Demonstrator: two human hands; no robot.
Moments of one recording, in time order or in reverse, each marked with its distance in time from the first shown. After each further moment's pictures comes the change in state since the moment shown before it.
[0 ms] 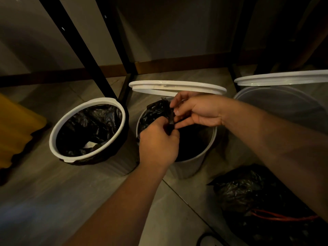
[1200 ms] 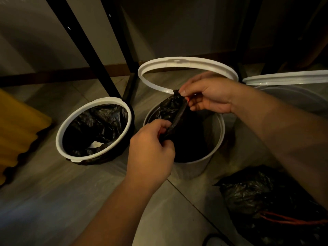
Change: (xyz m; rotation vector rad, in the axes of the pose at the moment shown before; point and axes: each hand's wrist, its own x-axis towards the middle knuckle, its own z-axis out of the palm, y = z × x) left_hand -0.025 -0.002 -0.048 -0.089 -0.037 0.062; right_hand 0.007 -0.030 -0.009 -0.097 0.102 -0.096
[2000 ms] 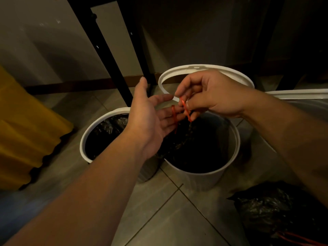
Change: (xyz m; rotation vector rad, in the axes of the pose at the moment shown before) left_hand 0.063 0.047 -0.060 -0.902 -0.180 -0.463; right_hand -0.013 -0.034 0.025 -0.209 -0.270 -0.455
